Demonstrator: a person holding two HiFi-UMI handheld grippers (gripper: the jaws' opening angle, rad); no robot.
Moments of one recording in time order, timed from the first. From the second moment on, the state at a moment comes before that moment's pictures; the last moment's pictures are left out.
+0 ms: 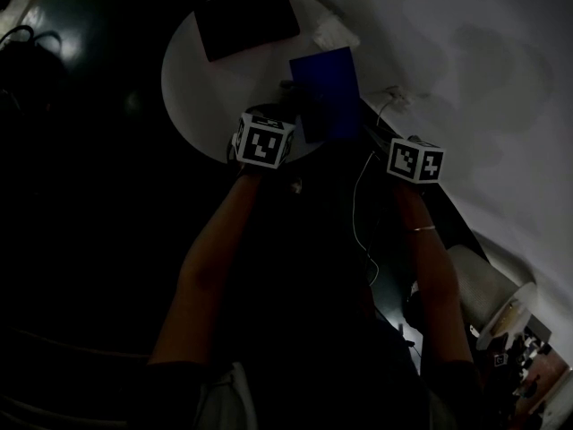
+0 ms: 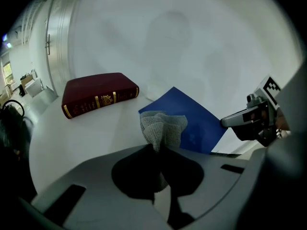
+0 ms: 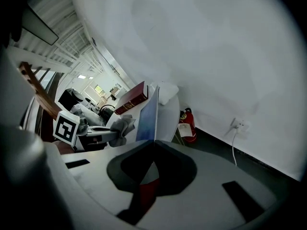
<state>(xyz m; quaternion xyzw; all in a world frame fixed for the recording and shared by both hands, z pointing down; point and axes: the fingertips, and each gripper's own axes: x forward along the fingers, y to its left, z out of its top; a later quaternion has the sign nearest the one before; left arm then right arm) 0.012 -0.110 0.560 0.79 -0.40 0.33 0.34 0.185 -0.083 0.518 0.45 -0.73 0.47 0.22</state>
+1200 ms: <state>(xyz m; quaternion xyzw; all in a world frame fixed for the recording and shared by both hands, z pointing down) -0.022 -0.107 0.537 0.77 -0.46 0.27 0.36 0.158 -0.065 0.570 0.44 -0.71 0.50 0.23</state>
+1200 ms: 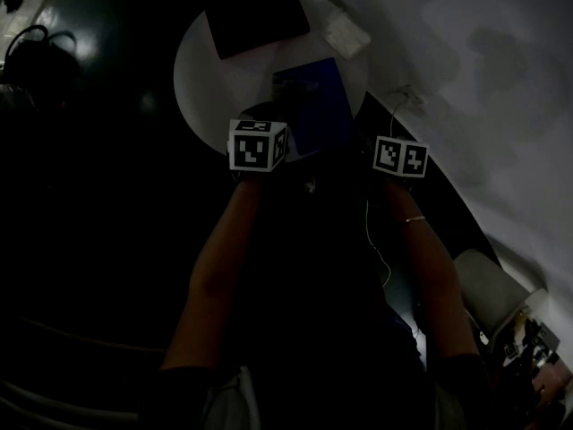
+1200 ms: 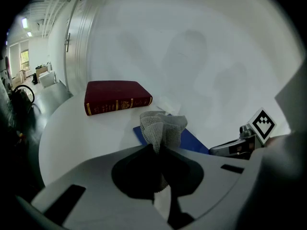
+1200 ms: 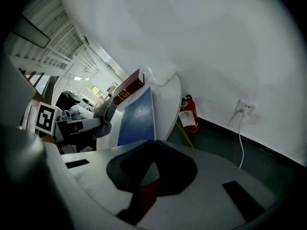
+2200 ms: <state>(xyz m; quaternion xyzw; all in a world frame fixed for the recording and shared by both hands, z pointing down) -0.001 -0.122 0.532 0.78 -0.45 0.25 0.35 0.164 -0.094 0.580 0.49 -0.73 0.35 0.33</state>
